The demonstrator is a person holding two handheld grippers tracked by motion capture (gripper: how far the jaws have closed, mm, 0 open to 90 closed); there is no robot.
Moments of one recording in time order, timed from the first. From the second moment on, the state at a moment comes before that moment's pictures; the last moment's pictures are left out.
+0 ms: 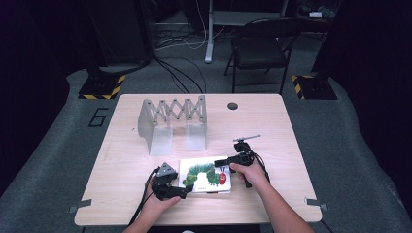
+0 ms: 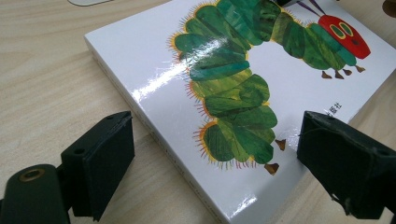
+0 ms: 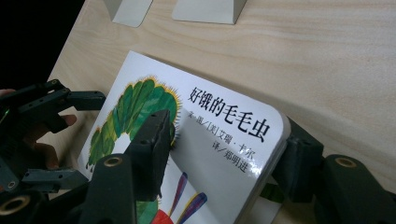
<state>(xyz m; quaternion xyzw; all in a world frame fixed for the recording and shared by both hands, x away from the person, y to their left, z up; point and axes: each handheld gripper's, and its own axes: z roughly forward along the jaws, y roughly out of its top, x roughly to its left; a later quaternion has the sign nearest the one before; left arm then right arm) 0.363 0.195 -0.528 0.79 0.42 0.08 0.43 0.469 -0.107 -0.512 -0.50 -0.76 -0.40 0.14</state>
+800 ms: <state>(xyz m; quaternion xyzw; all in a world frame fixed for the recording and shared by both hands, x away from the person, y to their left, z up) 0.361 0.194 -0.529 0.80 0.41 0.08 0.44 0.458 -0.107 -0.490 -0.44 -0.79 -0.42 0.09</state>
